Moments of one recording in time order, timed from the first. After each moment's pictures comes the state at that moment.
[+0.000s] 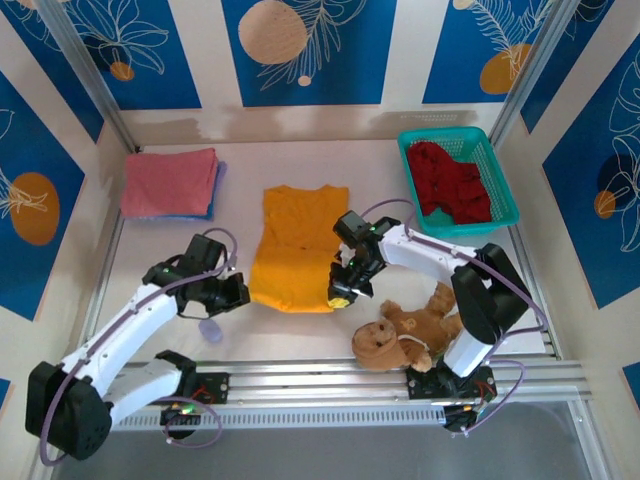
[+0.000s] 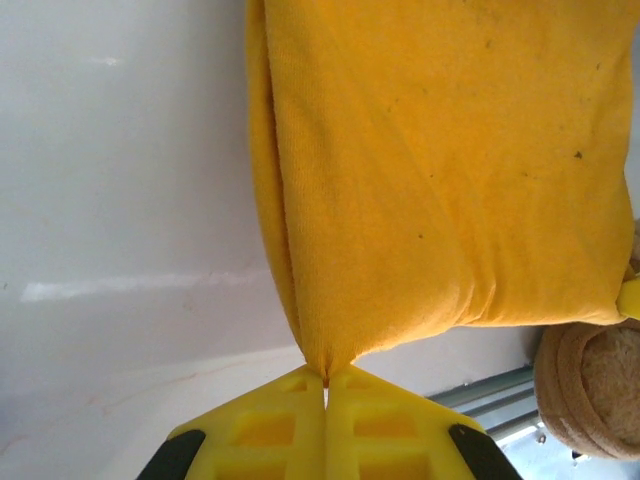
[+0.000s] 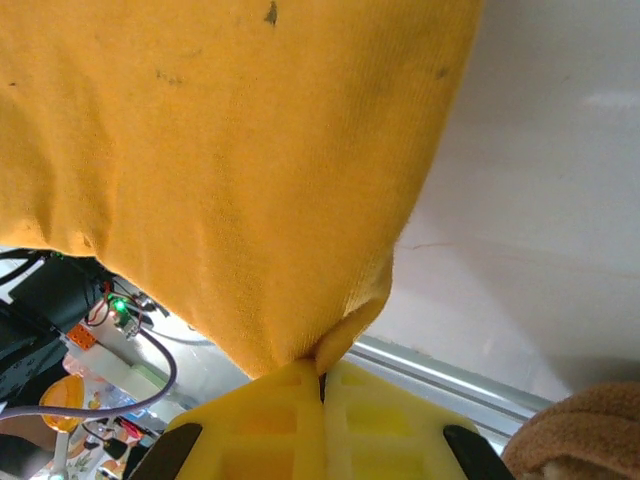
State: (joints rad) left arm -0.42 0.98 0.70 -0.87 0.36 -0.69; right arm 0.70 1.65 1.09 -0.91 -0.60 0.80
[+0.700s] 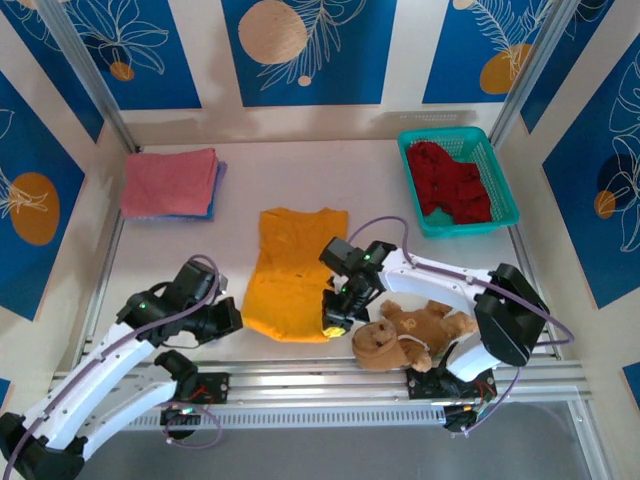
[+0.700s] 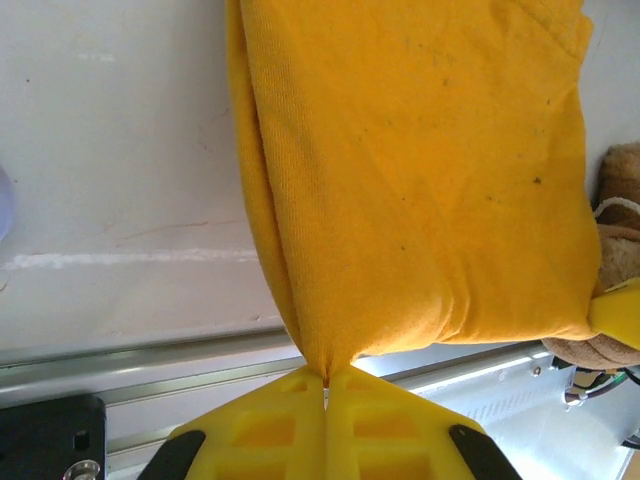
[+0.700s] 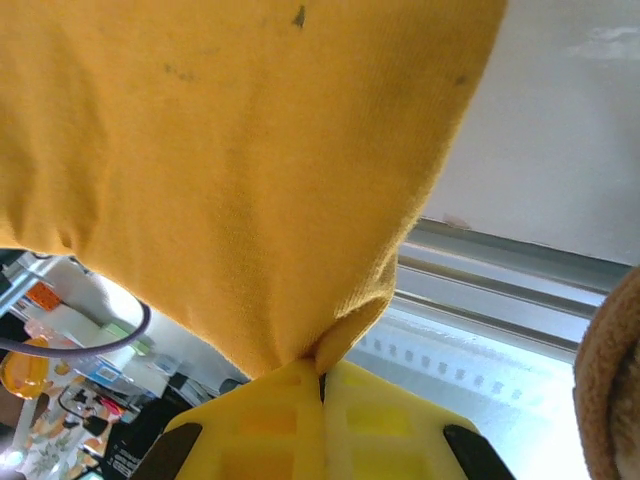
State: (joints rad) left arm -0.61 0.70 0.67 -1.09 0.29 -0.90; right arm 0.90 1.50 1.01 -0.92 -0.58 1.00
